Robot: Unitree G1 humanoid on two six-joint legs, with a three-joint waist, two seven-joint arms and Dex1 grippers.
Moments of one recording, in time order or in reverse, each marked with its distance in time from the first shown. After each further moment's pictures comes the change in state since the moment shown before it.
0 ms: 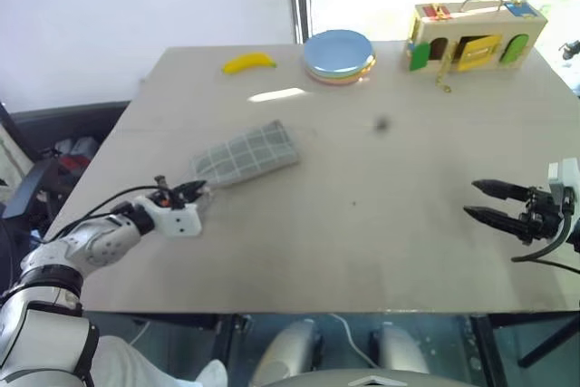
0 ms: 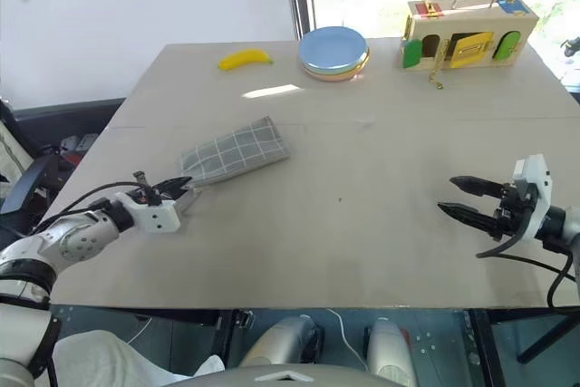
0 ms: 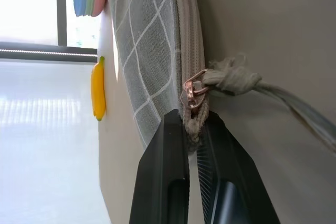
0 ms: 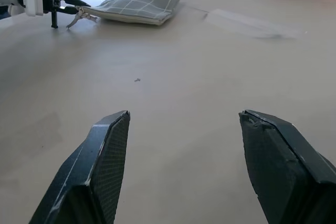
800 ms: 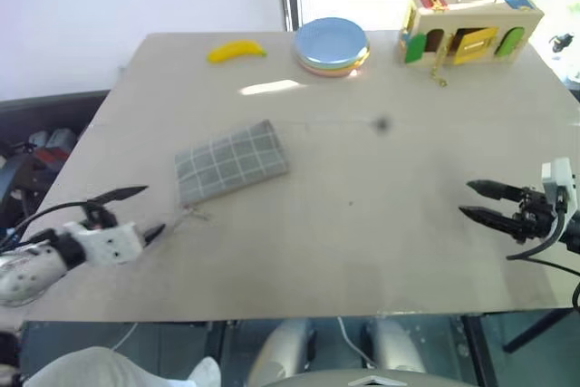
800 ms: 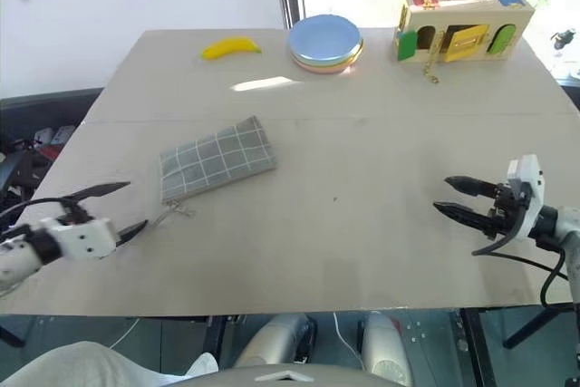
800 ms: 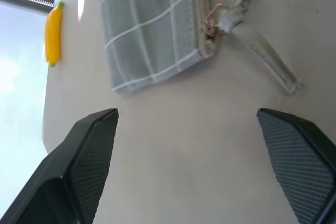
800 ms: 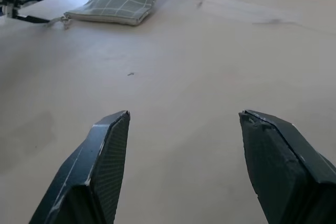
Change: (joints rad) left arm 0.372 0.085 0.435 -0.278 -0.215 0.009 -0.440; right arm -0.019 0.016 0.029 0.024 0.000 -0.005 0.009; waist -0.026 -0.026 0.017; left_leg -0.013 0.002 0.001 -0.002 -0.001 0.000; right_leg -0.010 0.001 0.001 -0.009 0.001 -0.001
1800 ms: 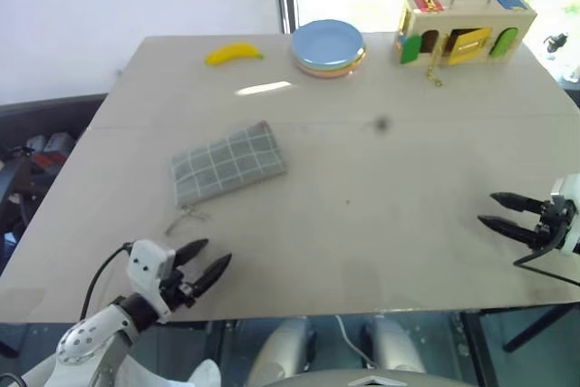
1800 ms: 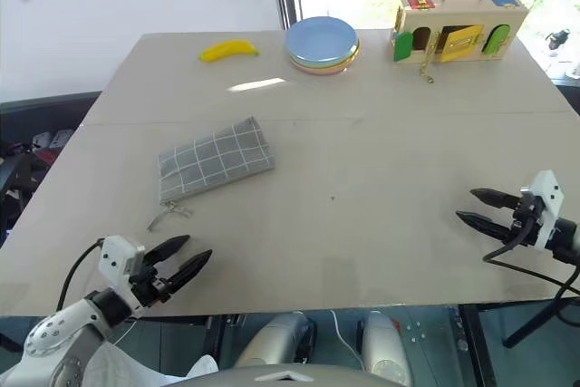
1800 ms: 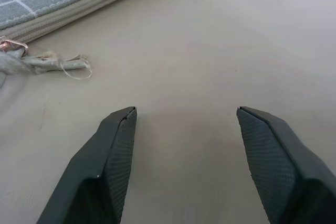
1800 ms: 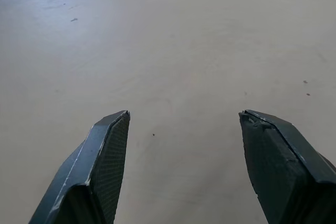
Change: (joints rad) left arm 0.572 -0.474 0.117 -1.047 -0.947 1.279 -0.336; right arm 0.013 -0.029 -0.021 0.234 -0.117 -0.169 -0.001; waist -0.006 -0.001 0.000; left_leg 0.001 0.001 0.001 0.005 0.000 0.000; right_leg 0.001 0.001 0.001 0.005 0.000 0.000
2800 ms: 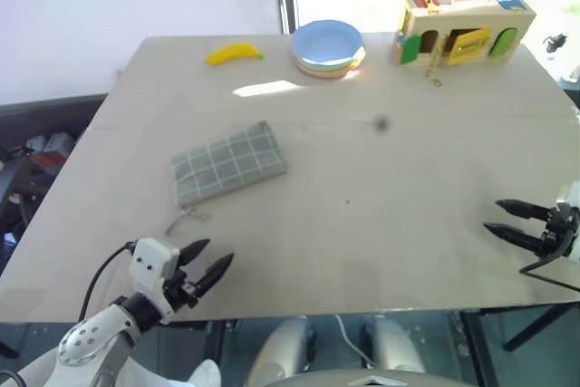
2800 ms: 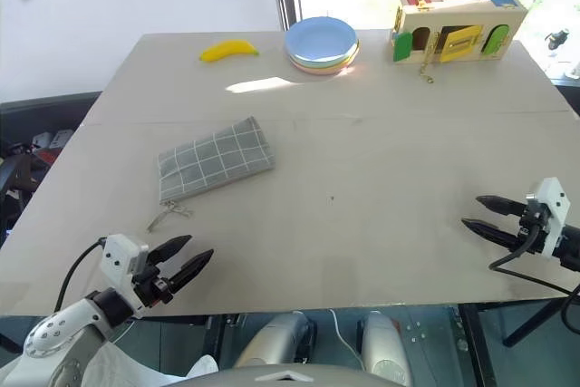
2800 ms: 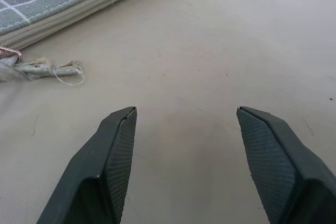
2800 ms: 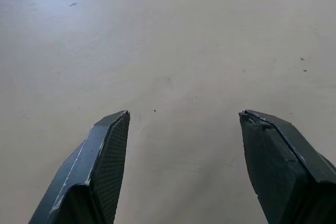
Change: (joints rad) left arm 0.025 -0.001 -0.034 -0.075 0.076 0.033 0.073; right arm 0.039 -0.019 -0.011 0.020 -0.003 -0.029 0.012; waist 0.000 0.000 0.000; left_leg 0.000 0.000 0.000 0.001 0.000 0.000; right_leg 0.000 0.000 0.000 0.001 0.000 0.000
